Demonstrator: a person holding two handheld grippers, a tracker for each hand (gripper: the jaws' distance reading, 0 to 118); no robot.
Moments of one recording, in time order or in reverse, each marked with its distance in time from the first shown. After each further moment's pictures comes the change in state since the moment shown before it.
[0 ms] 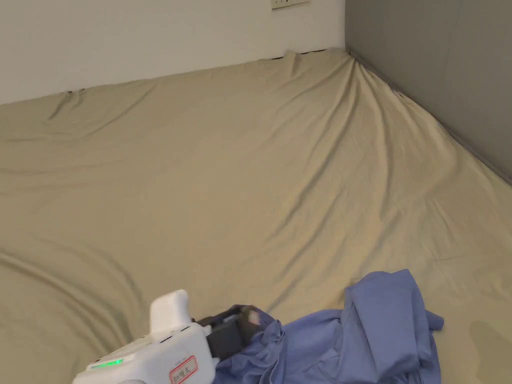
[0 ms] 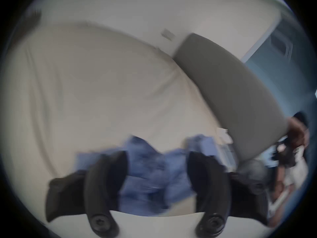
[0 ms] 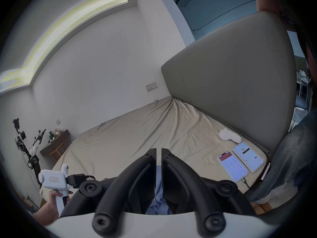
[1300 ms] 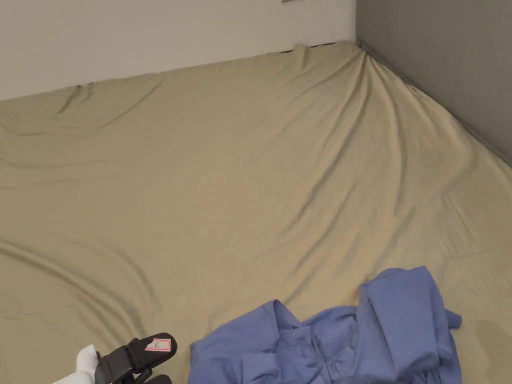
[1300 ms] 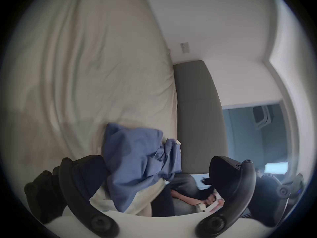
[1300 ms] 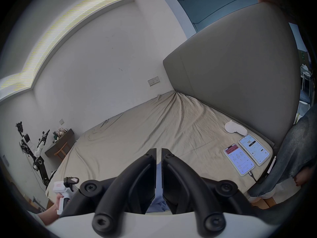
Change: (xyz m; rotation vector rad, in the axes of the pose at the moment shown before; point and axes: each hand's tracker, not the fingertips) left arm -0.201 -0.056 -0.035 -0.214 -0.581 0.732; right arm -0.005 -0.014 -0.011 -0.051 0.025 -0.036
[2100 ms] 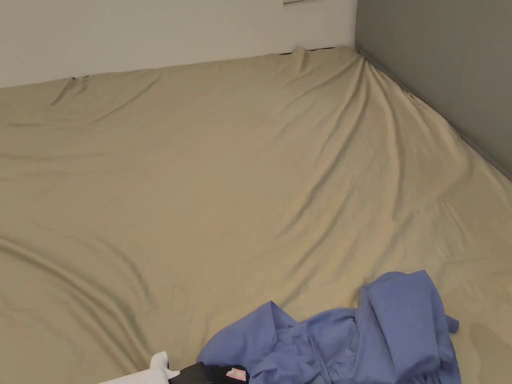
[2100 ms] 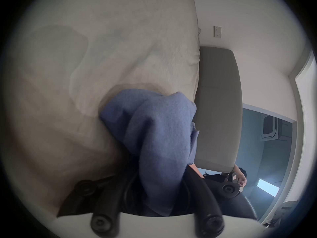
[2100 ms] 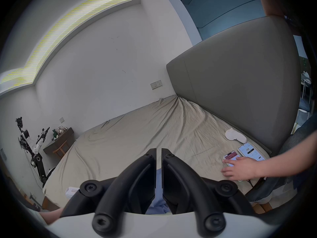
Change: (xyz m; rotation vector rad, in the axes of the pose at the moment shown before) left arm 0.022 -0.055 -0.058 -0.162 0.123 0.155; right arm -0.019 0.016 0.012 0.030 0.000 0.044
